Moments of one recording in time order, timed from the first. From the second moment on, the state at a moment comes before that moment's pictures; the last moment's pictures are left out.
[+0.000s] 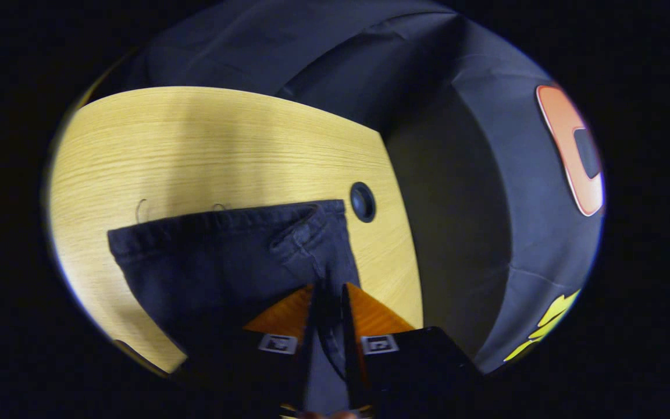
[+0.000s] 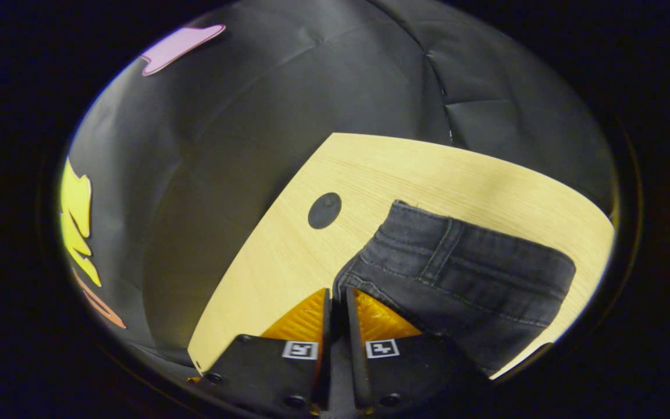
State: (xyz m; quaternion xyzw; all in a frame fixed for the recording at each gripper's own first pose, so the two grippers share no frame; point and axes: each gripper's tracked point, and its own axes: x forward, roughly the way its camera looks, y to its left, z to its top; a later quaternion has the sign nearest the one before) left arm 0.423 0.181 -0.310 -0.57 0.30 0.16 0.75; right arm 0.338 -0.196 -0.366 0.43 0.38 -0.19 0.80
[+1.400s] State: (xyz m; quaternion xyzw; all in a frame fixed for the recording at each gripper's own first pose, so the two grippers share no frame) left arm 0.223 0.063 -0.088 -0.04 0.12 -0.04 0.99; right arm 0.202 -0.304 -0.356 0.32 0.35 -0.29 0.83
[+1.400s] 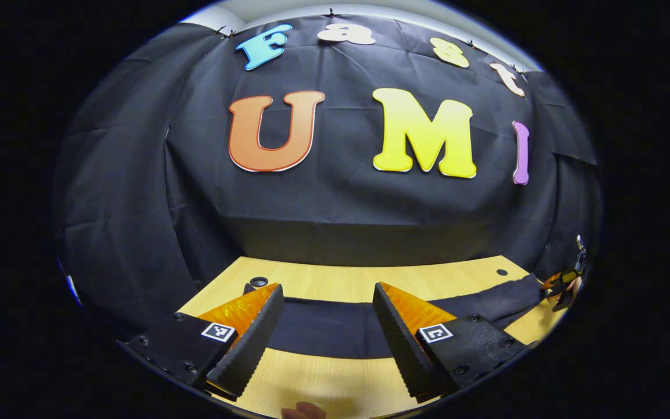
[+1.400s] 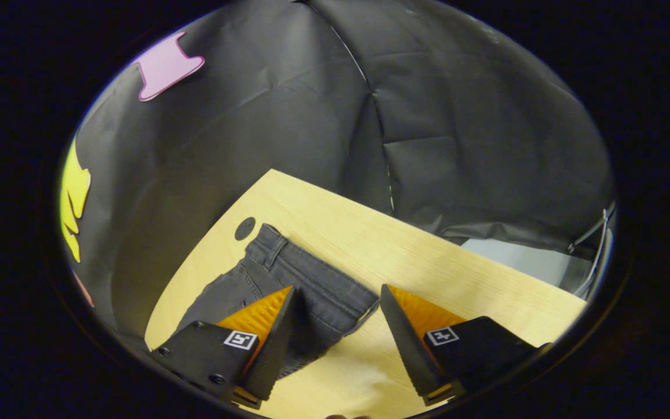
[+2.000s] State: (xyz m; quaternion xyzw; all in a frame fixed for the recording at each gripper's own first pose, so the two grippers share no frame) left arm 0.200 0.068 -0.095 -0.06 0.14 -0.03 0.99; right arm 0.215 -0.294 -0.353 0.26 0.36 -0.25 0.86
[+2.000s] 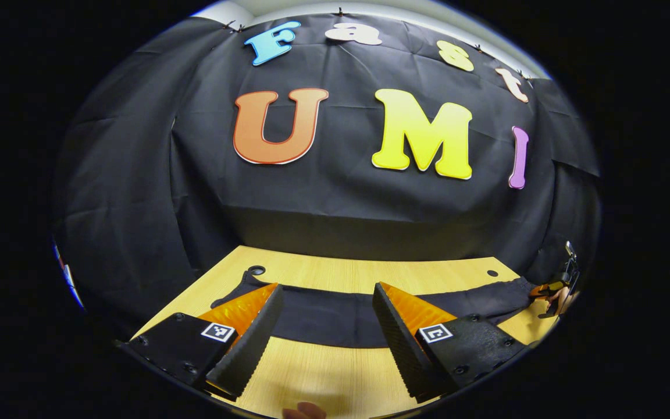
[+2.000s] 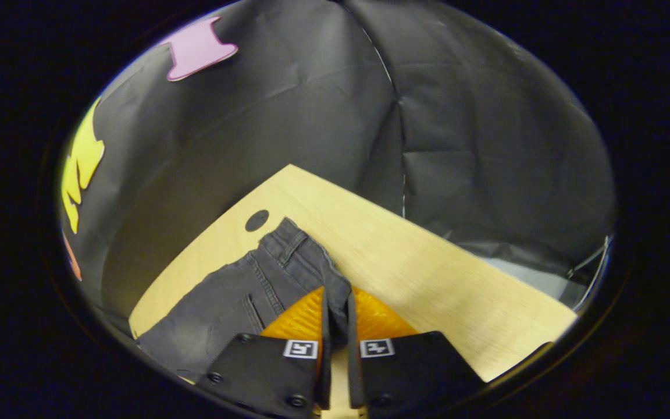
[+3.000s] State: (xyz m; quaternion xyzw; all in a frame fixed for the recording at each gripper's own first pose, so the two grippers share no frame) left arm 0.179 0.095 -0.102 -0.08 0.14 -0.01 0.99; right arm 0.214 -0.229 -0.186 0.09 0.24 -0.15 0.96
